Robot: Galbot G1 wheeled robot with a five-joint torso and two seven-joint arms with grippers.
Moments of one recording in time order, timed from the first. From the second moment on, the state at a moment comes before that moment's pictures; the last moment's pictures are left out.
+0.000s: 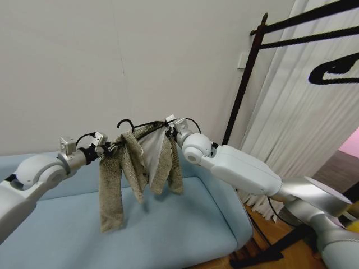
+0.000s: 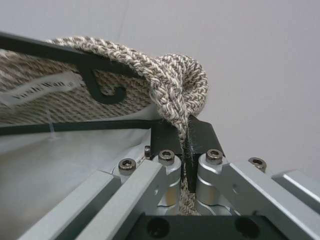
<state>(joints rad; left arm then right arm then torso) 0.75 -0.39 -0.42 -1.93 -0.94 0.39 0.31 0.25 1.06 -0.62 1.81 1.11 -0.62 0.67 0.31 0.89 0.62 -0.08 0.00</state>
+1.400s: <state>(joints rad) 0.74 -0.42 -0.39 -1.93 -0.87 0.38 0.39 0.36 1.07 -0.71 2.01 1.27 -0.70 0.67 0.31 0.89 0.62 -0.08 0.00</state>
